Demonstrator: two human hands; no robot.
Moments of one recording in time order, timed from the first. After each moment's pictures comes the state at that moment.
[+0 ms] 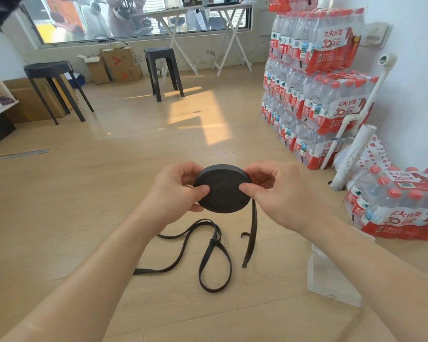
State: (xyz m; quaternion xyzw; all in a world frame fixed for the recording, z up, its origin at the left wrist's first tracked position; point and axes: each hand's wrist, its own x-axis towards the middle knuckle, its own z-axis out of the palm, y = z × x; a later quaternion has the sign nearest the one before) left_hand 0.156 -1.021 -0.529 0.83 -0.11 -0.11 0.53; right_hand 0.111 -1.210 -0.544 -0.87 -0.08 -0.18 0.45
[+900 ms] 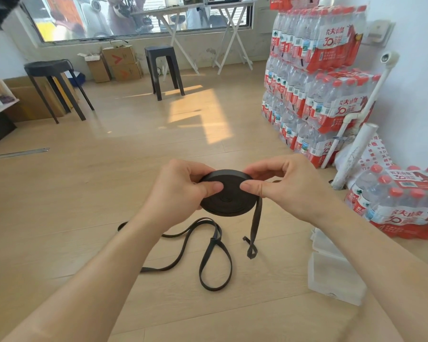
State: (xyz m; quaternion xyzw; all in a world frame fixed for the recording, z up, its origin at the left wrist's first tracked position) left_hand 0.151 -1.028 -0.525 0.85 -0.16 -0.05 0.50; right_hand 0.110 -1.220 -0.530 -0.84 -0.07 -0.12 0.53
